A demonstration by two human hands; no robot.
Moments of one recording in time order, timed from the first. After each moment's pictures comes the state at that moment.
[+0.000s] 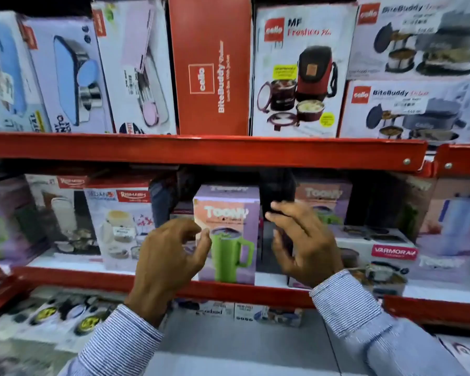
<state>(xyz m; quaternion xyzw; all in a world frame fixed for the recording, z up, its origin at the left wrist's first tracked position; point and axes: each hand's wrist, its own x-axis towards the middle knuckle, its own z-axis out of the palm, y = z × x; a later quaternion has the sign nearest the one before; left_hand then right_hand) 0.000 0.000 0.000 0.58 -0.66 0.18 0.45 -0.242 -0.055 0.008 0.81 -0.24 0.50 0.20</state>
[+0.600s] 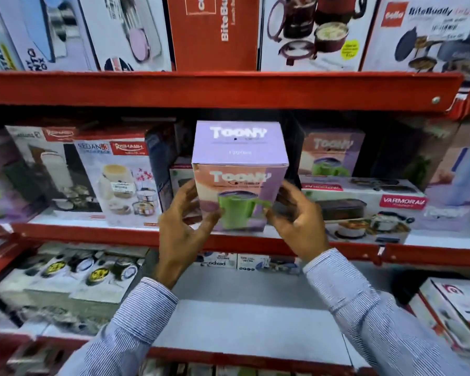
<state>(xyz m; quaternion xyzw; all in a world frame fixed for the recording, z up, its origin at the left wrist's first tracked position) -0.003 -0.010 -0.061 0.52 -0.60 -0.10 0.61 -0.218 -0.058 -0.053 0.69 -0.38 0.54 -0.30</state>
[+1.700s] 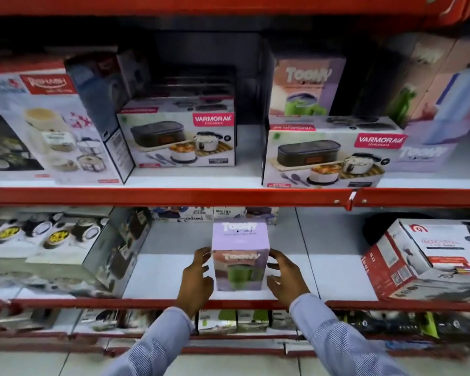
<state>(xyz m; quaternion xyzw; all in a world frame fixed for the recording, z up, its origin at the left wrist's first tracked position) -0.066 0.016 -0.296 0.68 -0.56 -0.33 0.34 -0.303 -0.012 -0.302 0.65 -0.58 0.29 -0.40</state>
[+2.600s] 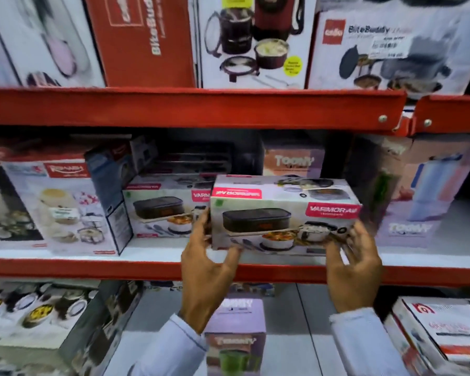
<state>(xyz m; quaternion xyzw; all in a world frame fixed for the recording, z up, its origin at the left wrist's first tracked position) -0.122 -0.027 -0.072 0.55 -0.55 -0.21 0.59 -0.335 -0.056 -0.082 0.45 -0.51 0.71 -0.16</state>
